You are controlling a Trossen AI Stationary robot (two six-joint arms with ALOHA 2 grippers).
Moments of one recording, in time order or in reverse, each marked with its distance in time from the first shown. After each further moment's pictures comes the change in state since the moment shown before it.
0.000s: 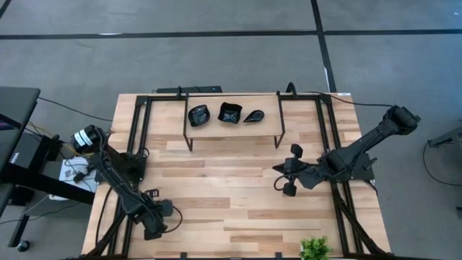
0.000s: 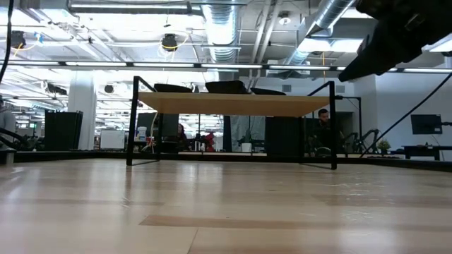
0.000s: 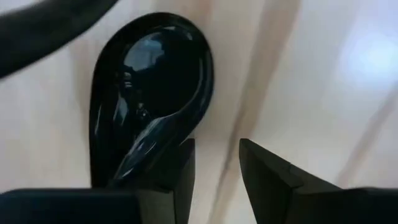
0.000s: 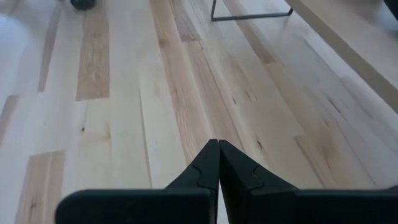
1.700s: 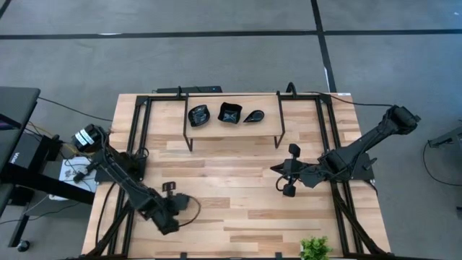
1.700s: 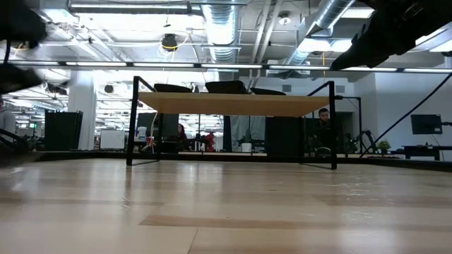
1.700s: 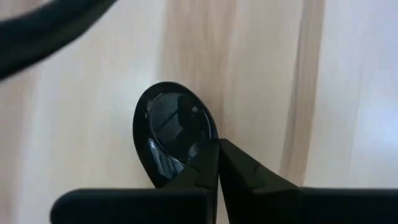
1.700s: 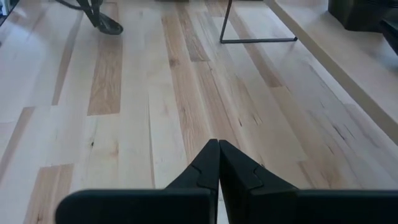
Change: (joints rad) left arm 0.098 0.001 0.034 0.086 -0.364 0.176; right arm 0.000 -0.002 0.000 0.095 -0.001 -0.104
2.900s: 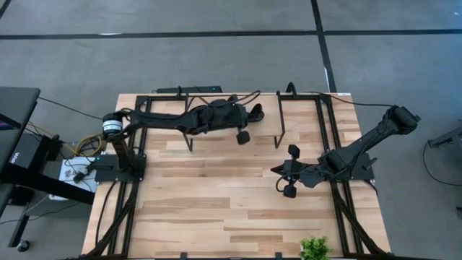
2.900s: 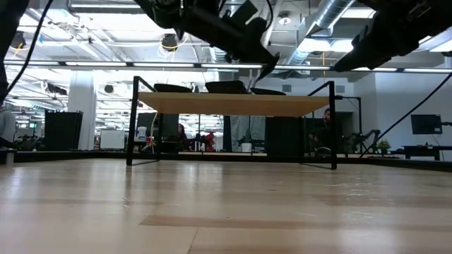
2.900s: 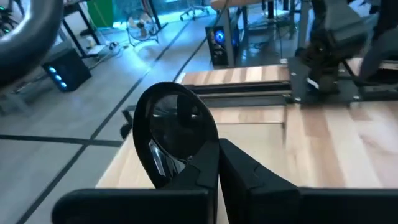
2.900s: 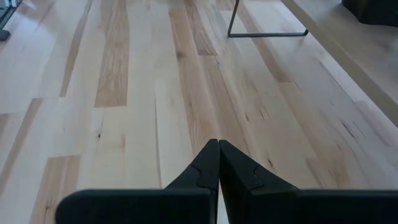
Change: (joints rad) left arm 1.035 0.221 0.474 0.847 0.200 1.143; right arm 0.000 0.000 0.000 -0.014 -0.034 0.000
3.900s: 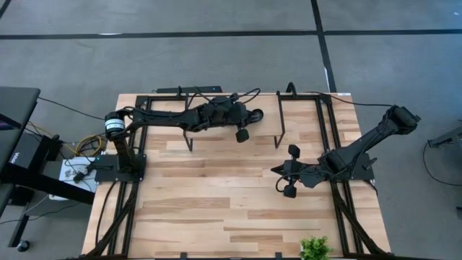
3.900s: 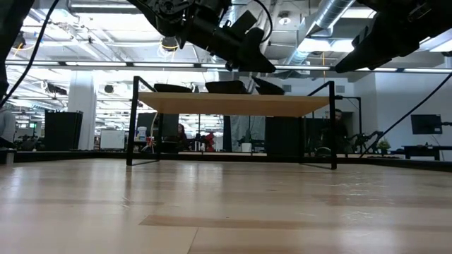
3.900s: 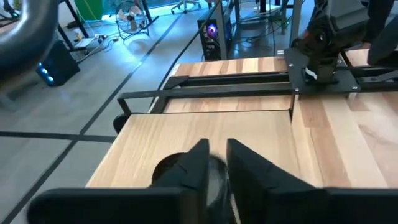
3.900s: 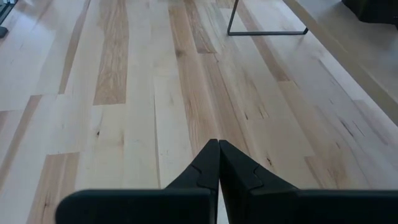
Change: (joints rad) left arm 0.053 0.030 0.000 0.002 0.079 0.001; right arm 0.000 0.000 0.000 -0.008 0.000 0.000
